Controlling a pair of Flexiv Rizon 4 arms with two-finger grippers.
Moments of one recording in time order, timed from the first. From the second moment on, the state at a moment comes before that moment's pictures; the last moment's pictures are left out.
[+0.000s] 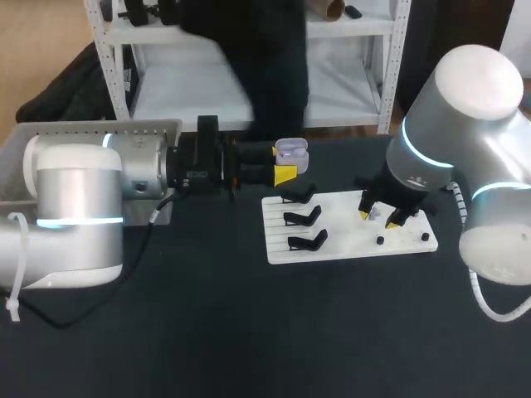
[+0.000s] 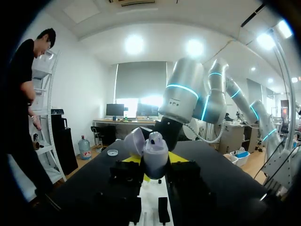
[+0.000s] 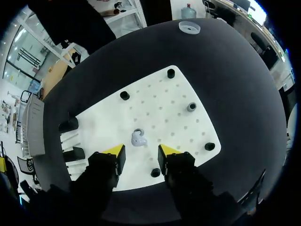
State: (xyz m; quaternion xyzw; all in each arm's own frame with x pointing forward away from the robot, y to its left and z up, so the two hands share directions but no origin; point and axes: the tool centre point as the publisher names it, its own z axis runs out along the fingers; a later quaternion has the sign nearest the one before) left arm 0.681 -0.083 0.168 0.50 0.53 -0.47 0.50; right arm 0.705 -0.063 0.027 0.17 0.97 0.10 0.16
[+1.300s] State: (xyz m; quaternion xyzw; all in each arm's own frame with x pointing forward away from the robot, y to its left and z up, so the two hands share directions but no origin) left arm 0.681 -0.083 0.168 0.50 0.53 -0.47 0.50; right arm 0.716 -0.061 0.028 0.17 0.97 0.09 0.15
